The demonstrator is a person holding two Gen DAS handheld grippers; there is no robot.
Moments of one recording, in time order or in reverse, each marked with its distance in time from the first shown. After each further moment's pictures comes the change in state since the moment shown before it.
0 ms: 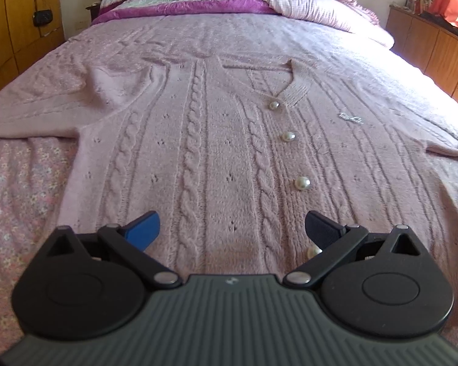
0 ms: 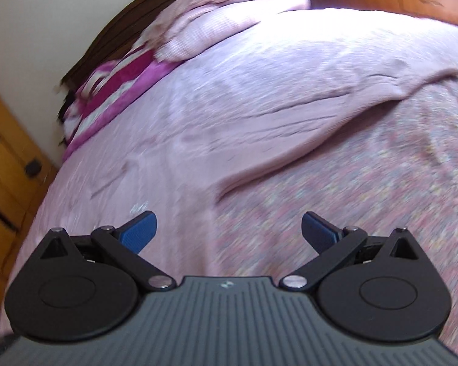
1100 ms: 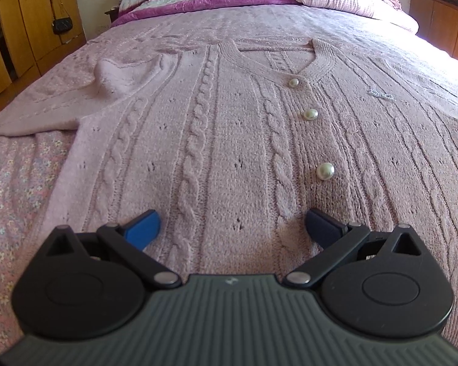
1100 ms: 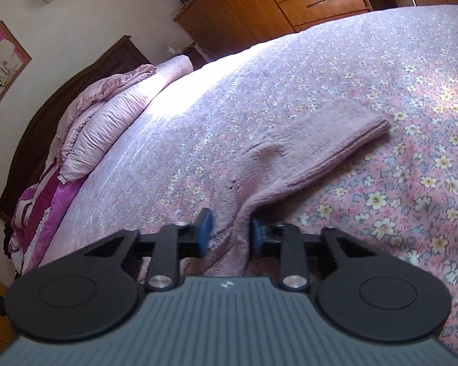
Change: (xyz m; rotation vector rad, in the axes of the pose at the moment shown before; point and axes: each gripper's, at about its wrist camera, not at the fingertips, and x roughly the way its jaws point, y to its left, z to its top) left arm 0.035 -0.018 -0.015 0.039 -0.003 0.141; right arm 0.112 -0.188 0.125 0.357 -0.266 -0.215
